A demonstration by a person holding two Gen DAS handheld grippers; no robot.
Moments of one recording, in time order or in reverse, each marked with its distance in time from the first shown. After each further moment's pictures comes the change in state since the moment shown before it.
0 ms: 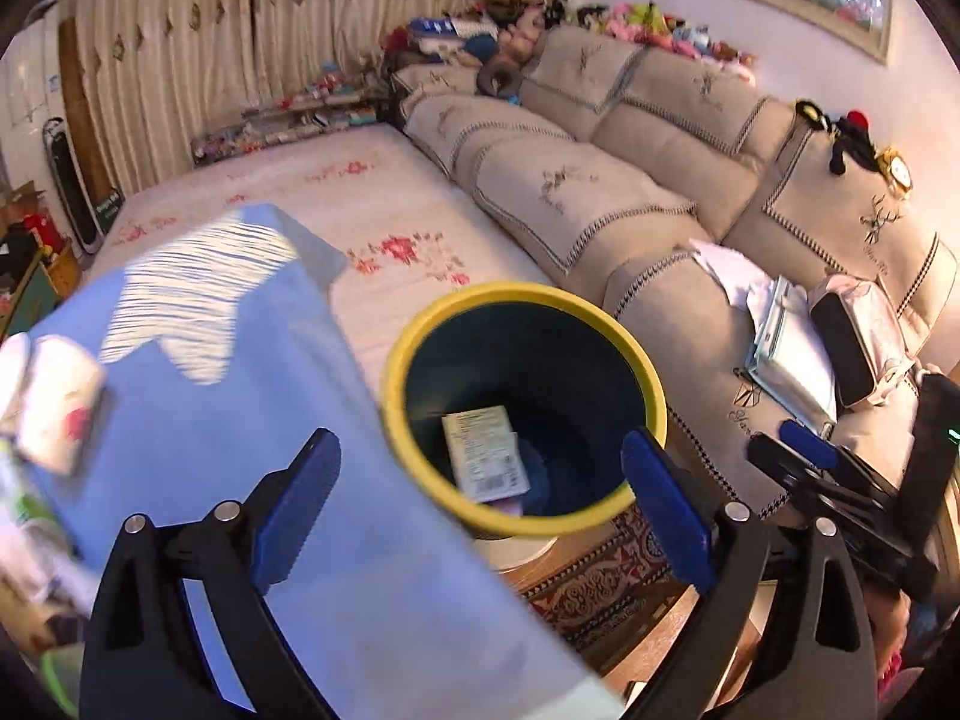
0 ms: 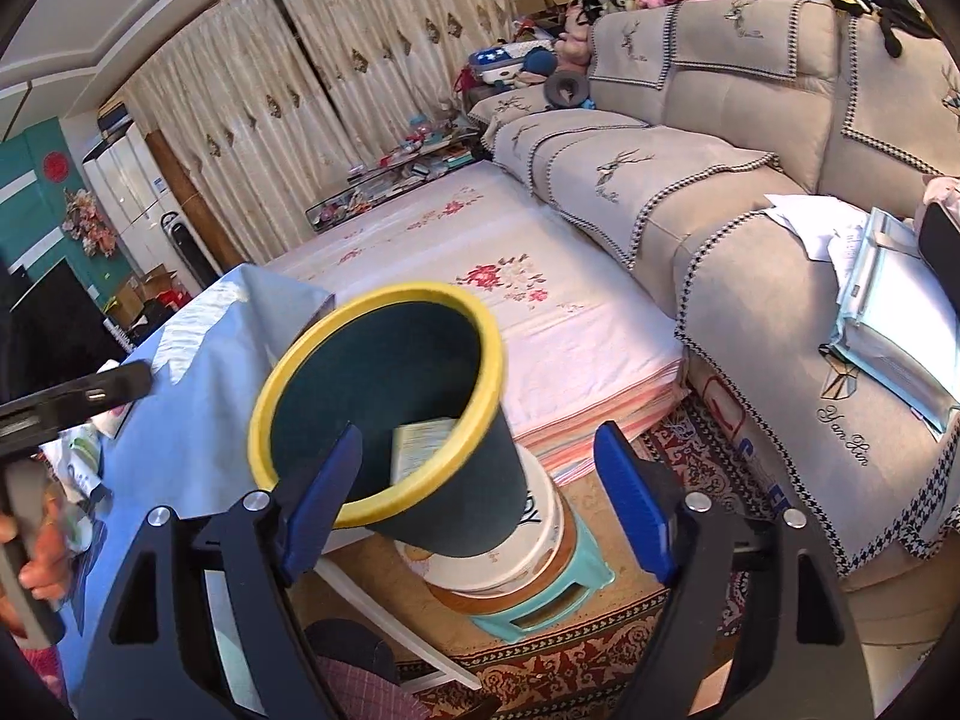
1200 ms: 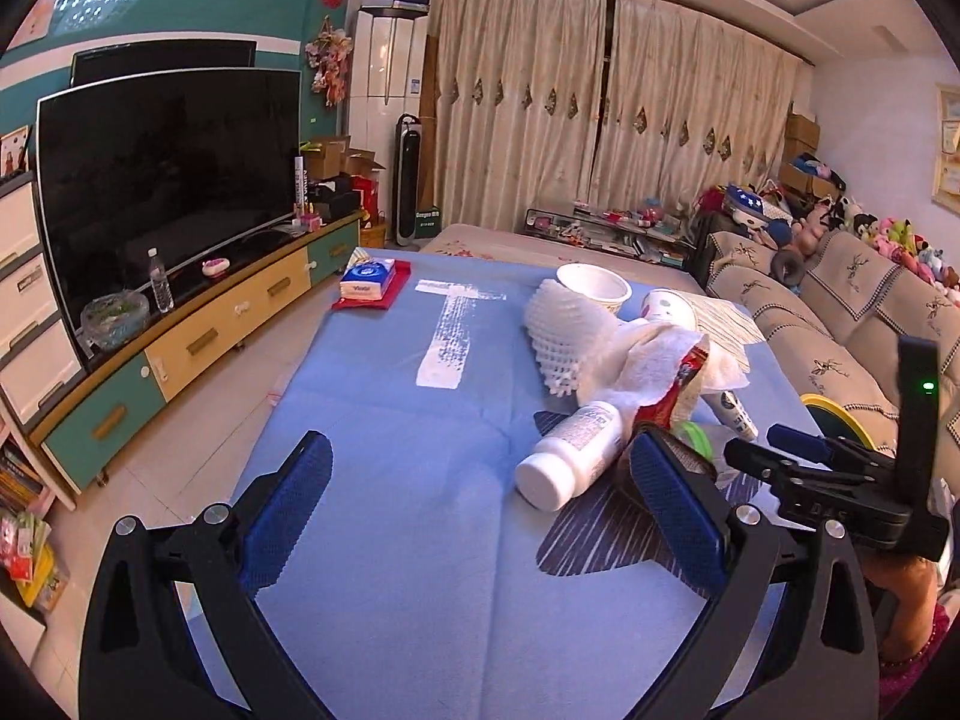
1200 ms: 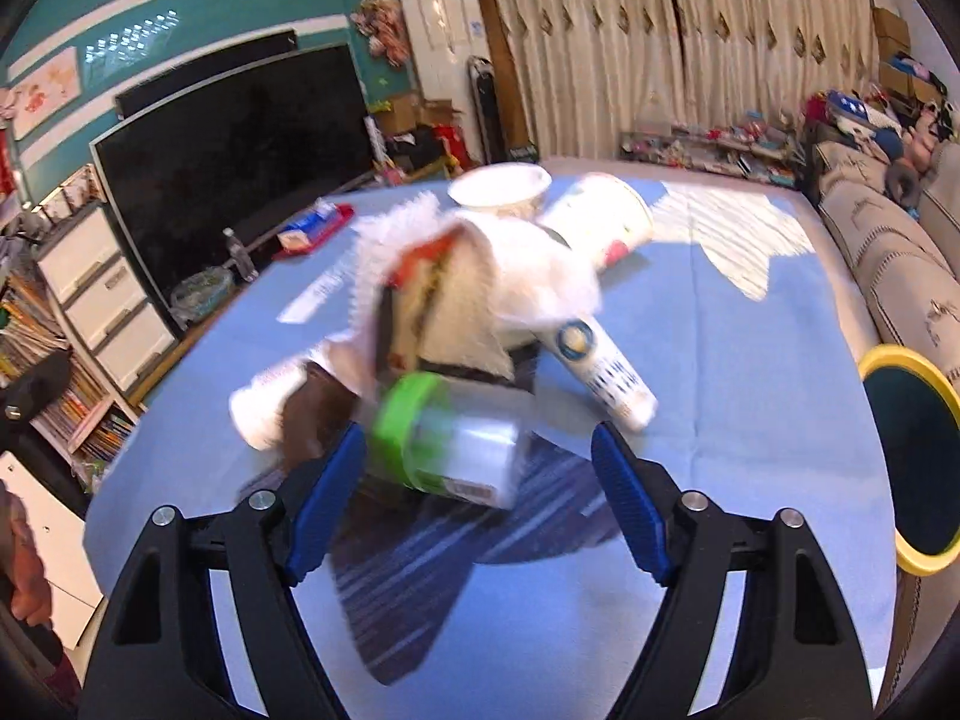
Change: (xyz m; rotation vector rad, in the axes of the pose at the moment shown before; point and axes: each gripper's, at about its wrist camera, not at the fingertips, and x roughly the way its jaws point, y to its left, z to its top) left arm -0.272 0.235 -0.235 -0.458 -0.310 0.559; right arm 0.001 0.382 -0.109 -0.589 0.141 0.485
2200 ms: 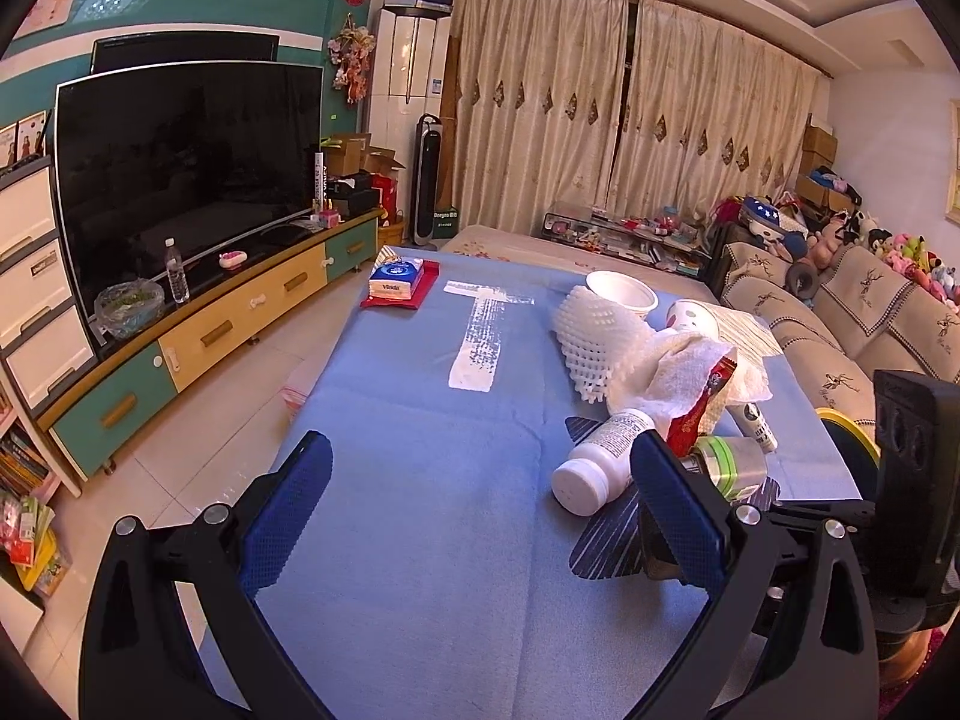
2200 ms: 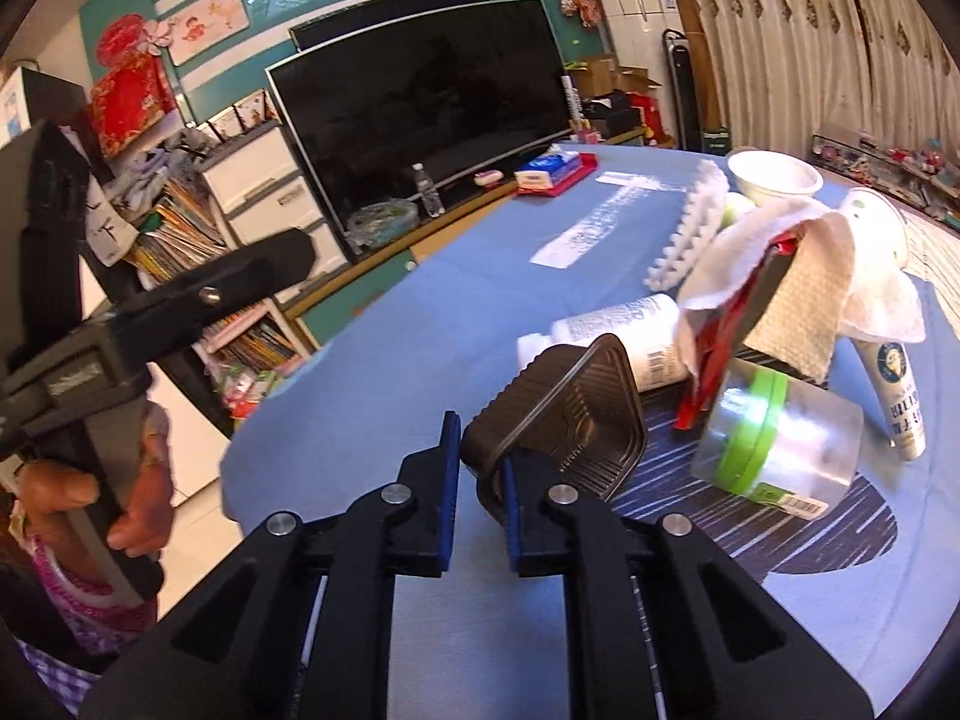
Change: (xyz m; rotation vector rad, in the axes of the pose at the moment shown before) left arm 0.000 0.016 -0.005 -0.029 -0.012 0.032; right arm 0.015 0.085 -0.010 -0.160 0.124 0.427
